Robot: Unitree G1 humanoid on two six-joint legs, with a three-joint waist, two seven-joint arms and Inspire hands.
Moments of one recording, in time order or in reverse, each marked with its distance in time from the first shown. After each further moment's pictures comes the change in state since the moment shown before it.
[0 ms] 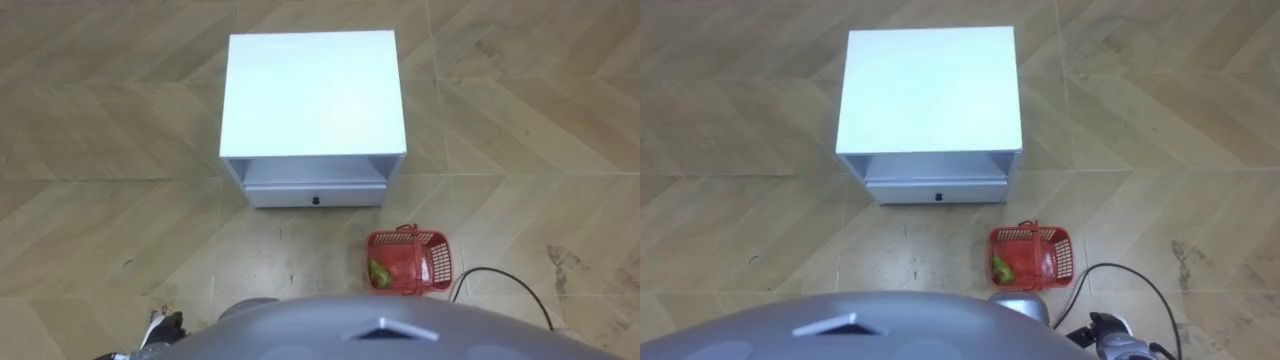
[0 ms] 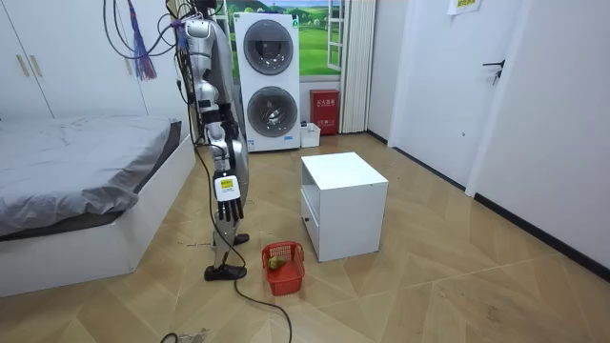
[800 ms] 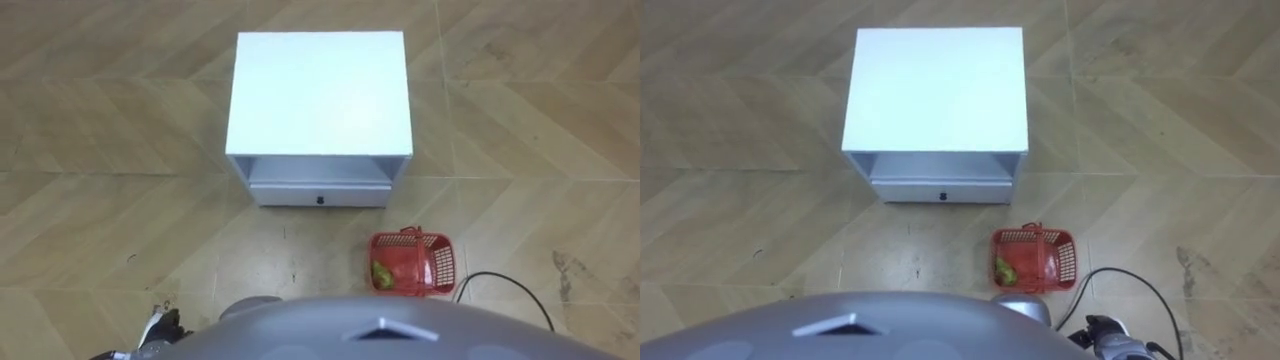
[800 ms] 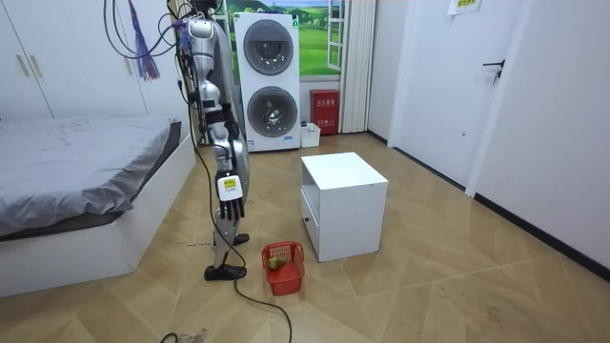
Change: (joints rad) left arm -0.001 0.000 -0.008 -0.003 -0.014 0.000 0.045; right arm 0.004 0.000 0.063 0.030 0.008 0.011 0.021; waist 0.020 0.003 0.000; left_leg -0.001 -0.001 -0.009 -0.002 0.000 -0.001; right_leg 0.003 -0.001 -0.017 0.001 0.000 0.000
